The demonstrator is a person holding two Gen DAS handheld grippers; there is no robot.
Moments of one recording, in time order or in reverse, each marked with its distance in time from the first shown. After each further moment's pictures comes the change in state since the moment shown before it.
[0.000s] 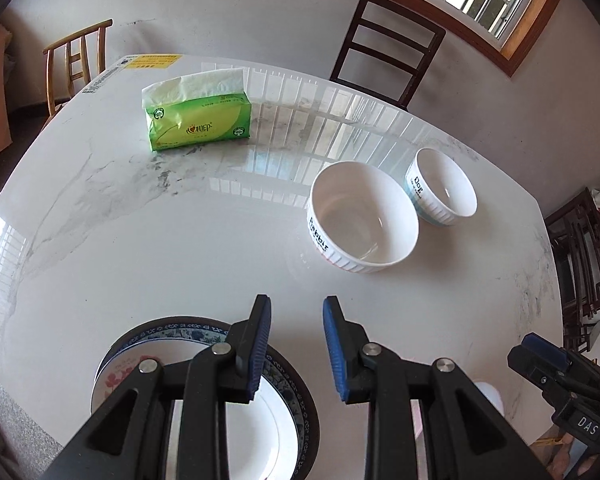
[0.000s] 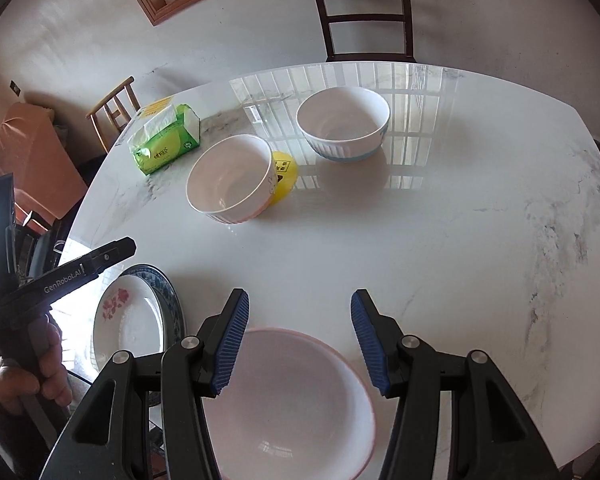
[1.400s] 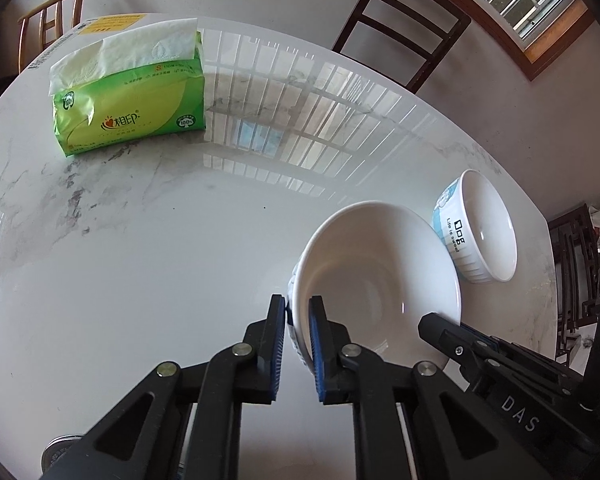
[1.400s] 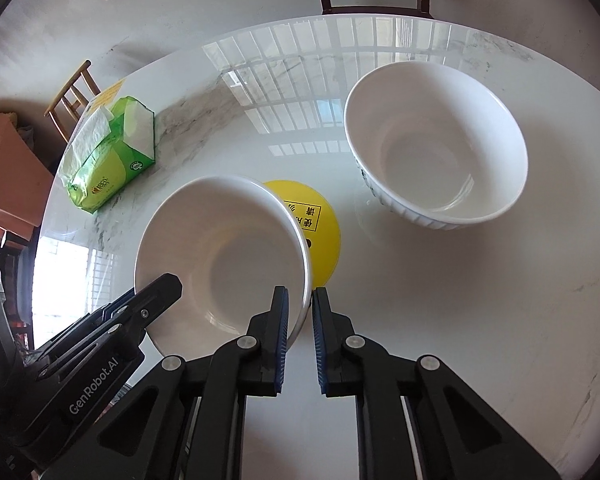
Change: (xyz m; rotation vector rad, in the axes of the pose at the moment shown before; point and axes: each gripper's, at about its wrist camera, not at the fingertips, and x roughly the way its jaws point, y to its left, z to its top) left arm 0.111 0.001 0.069 -0.058 0.109 -0.075; right arm 0.142 0.029 0.103 0.087 0.159 -0.045
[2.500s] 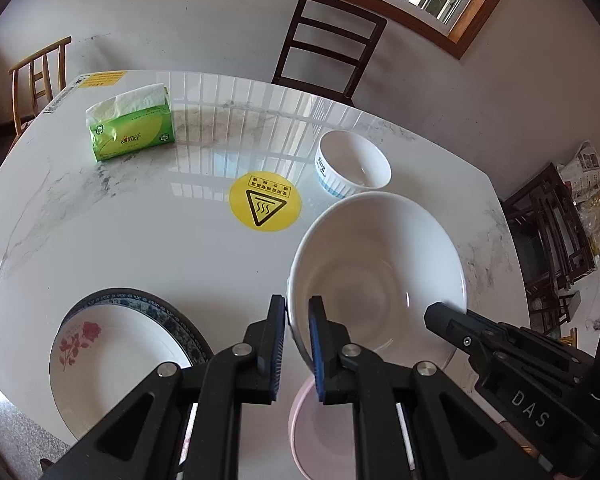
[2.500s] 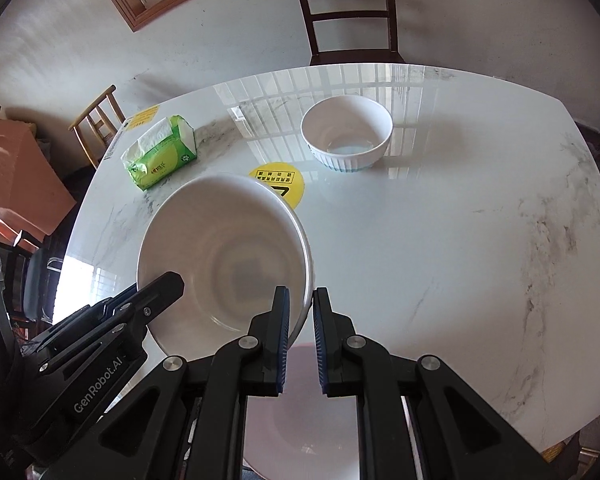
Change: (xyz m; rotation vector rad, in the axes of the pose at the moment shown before) left arm -0.134 -0.079 -0.123 0.163 -0.092 -0.038; right arm -0.154 -0.029 -0.131 -0.007 -0.163 -0.014
